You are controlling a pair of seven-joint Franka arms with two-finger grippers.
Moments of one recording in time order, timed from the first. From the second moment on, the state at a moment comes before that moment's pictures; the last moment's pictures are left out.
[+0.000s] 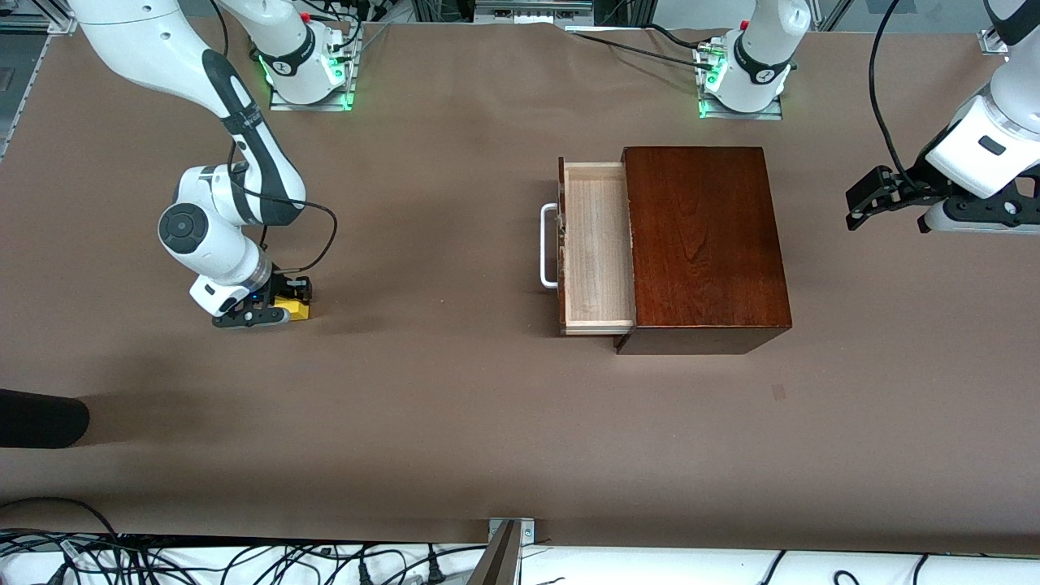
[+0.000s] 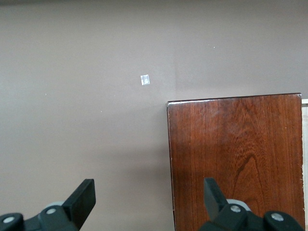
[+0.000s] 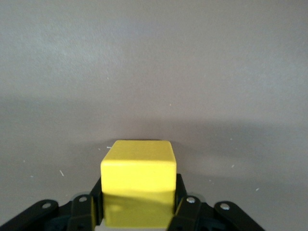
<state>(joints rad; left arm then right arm) -0.11 -0.02 0.02 -1.68 0.03 1.71 -0.05 0.16 0.43 -0.06 -2.14 0.02 2.59 -0.02</state>
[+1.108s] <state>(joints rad) -0.11 -0.02 0.02 -1.68 0.03 1.70 -0.05 0.35 0.37 0.05 -1.50 0.02 1.87 -0.05</state>
